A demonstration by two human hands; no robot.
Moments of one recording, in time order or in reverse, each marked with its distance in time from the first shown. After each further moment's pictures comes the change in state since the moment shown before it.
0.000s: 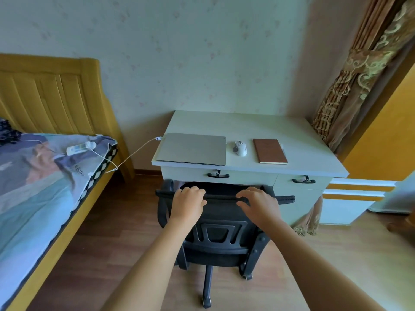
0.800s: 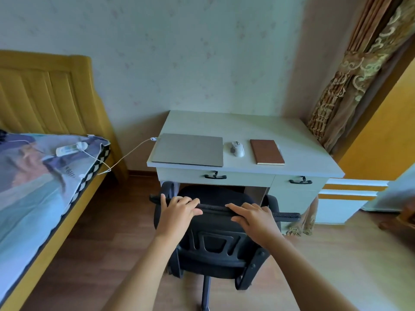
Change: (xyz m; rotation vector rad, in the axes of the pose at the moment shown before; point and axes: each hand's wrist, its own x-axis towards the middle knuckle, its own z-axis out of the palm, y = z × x) left_hand -0.020 -0.034 0.025 -0.042 0.064 0.044; right_hand -0.016 0.006 0.033 -0.066 -0.049 -0.170
